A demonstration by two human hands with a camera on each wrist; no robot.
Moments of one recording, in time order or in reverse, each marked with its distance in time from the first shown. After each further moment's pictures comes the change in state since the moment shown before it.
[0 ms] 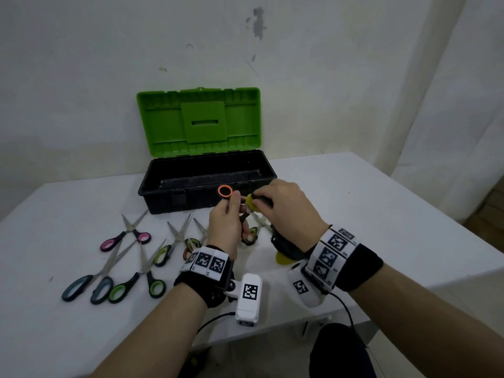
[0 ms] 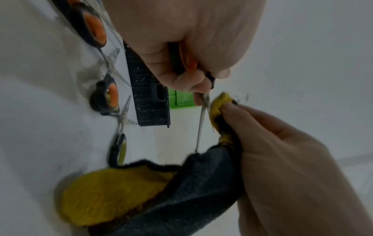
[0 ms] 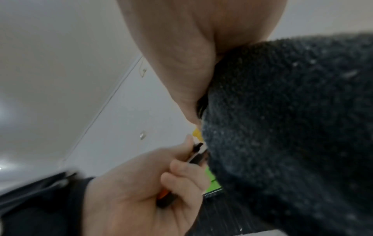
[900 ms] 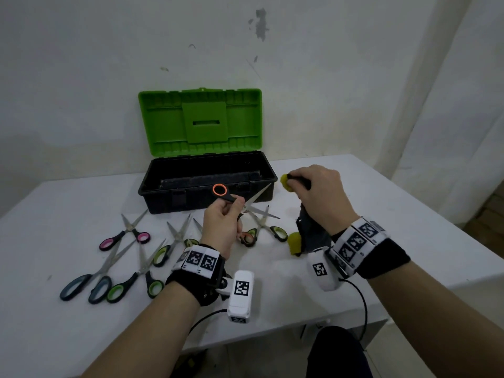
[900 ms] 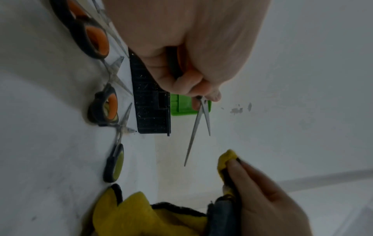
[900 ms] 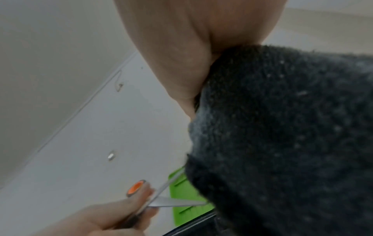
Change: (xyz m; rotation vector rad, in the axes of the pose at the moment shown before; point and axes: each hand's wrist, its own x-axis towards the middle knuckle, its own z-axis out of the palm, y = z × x) left_hand 0.013 -0.007 -0.011 -0.013 -0.008 0.030; right_hand 0.006 0.054 -0.028 0.042 0.237 0.115
